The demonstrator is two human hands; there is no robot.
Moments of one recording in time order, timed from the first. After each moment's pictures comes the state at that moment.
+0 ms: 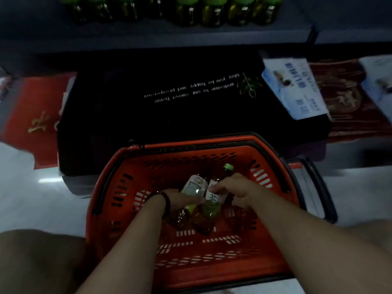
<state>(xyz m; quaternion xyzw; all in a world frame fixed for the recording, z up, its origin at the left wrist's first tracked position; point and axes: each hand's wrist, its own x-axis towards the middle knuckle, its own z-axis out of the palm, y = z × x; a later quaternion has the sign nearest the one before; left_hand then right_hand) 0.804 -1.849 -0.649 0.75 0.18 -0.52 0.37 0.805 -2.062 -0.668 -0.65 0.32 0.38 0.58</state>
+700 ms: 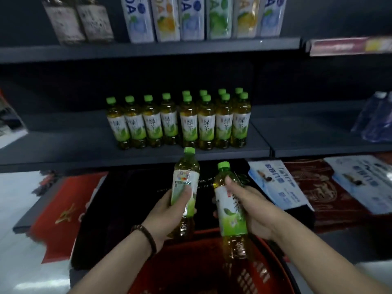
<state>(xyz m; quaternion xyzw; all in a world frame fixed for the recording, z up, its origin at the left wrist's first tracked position) 0.830 -1.850 -0.438 0.74 0.04 -0.17 0.65 0.823 -2.083 -0.418 -0.60 0.07 0.20 0.77</state>
